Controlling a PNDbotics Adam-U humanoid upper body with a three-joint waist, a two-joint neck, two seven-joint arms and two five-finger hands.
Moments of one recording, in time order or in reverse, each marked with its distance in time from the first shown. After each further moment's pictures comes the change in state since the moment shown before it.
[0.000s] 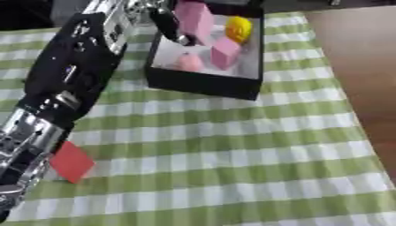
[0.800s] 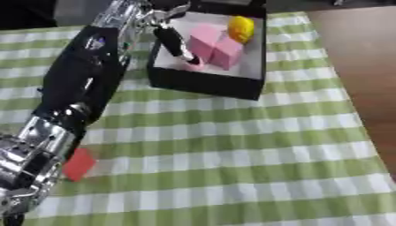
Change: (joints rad) left arm 0.008 -0.029 0.086 -0.009 -0.173 -0.065 0.031; right arm 0.017 0.000 0.001 0.000 0.001 0.008 0.004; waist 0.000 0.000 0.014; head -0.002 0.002
